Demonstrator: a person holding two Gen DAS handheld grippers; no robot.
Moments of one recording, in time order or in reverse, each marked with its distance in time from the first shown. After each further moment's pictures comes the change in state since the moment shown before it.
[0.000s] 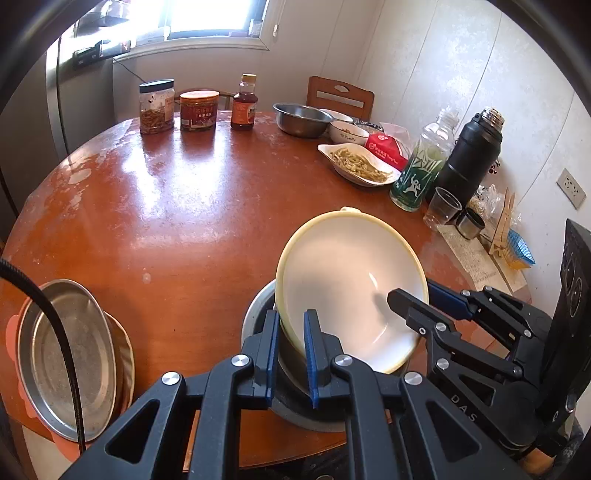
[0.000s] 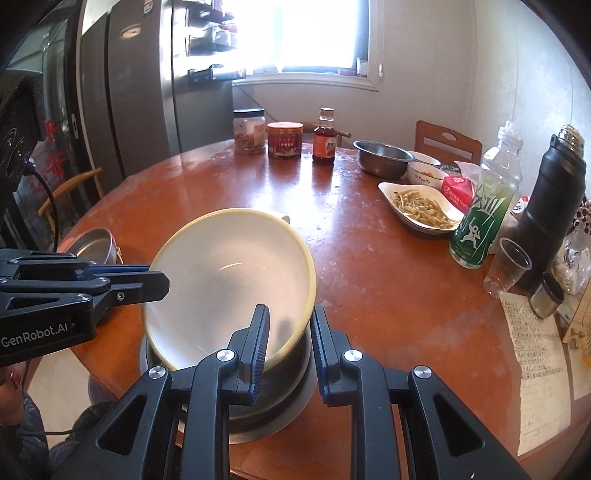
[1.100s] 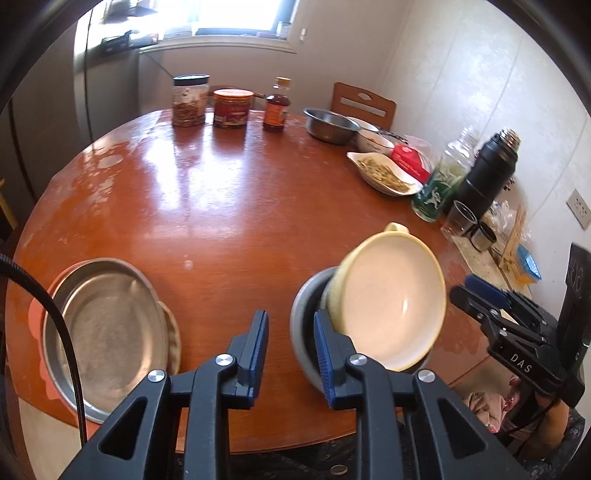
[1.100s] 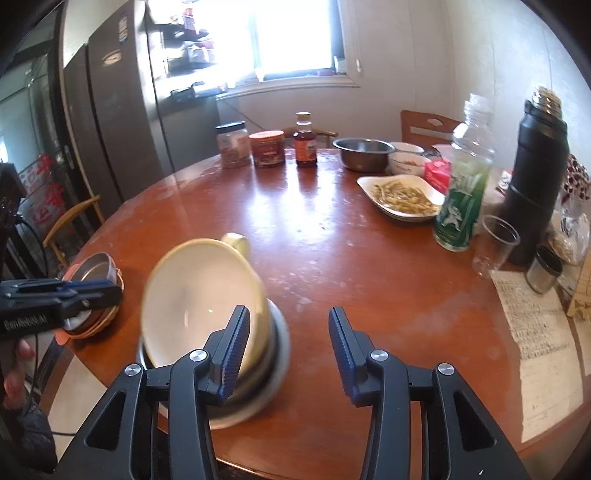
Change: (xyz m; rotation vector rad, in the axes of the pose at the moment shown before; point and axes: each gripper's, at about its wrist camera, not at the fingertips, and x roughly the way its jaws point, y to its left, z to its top) left arm -0.026 0.038 -0.009 -0.087 -0.014 0.042; right arm -0.020 -0.046 -0.010 0.143 -0.004 0.046
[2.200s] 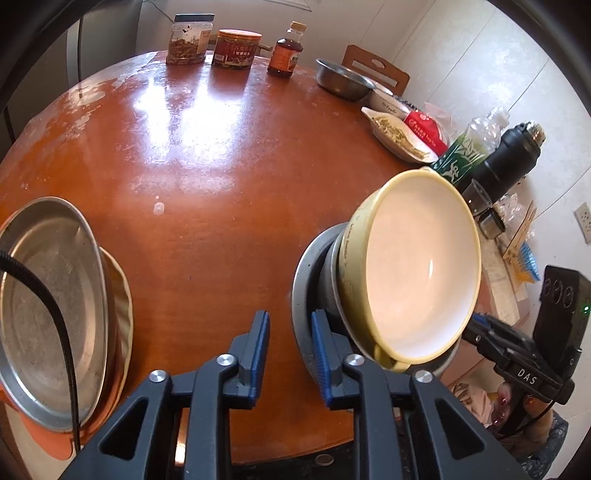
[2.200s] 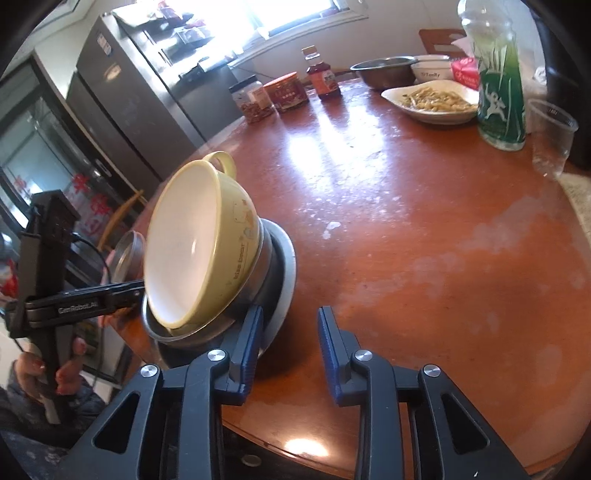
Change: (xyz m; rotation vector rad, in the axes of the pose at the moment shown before) left arm 0.068 0.012 -0.010 -0.086 0.167 -0.089; right arm 0.045 -0.035 -0.033 0.179 0.182 0.347
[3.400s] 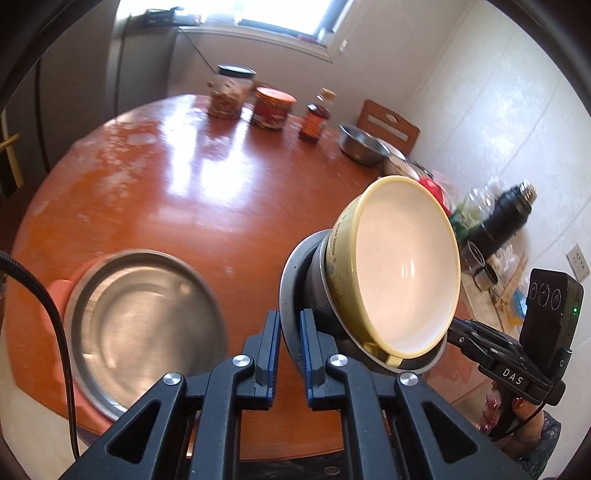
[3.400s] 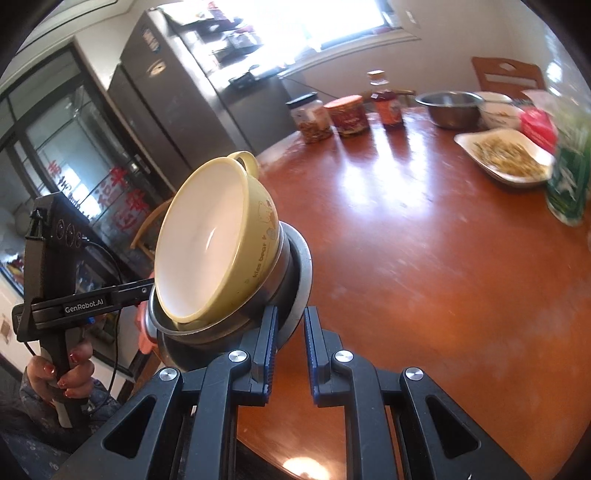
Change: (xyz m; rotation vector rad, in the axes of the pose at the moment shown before) left arm -0.089 0.043 0.013 -0.062 -0.198 0.041; right arm 0.015 0.078 0.052 -0.157 -0.042 0.104
